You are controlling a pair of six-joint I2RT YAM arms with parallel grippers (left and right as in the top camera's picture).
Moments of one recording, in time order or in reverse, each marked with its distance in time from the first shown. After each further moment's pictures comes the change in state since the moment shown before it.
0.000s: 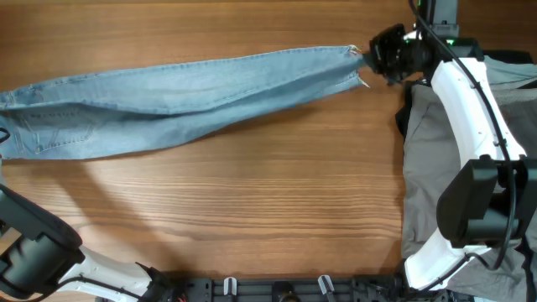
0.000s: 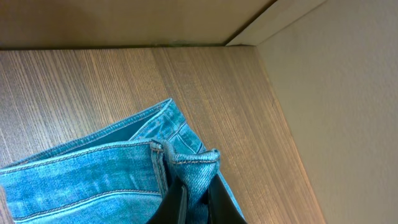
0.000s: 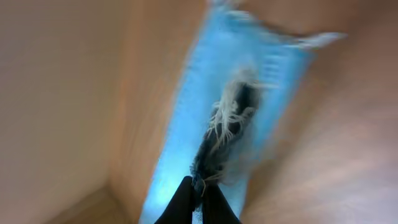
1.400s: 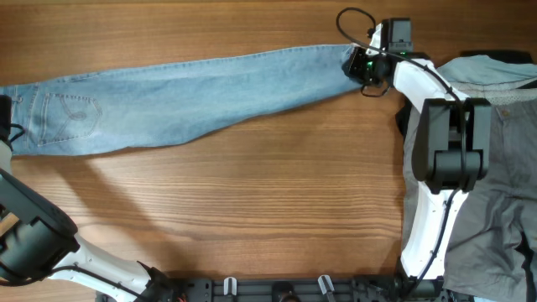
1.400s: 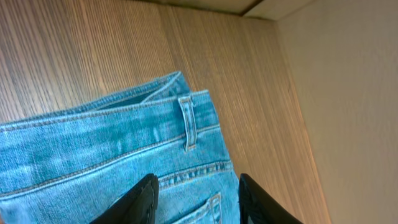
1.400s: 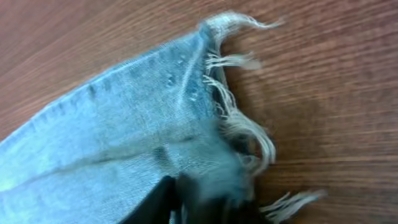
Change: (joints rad) left arm -0.044 0.090 0.006 0.000 -0.005 -0.089; right arm 0.031 0.413 0.019 0.373 0.034 -0.724
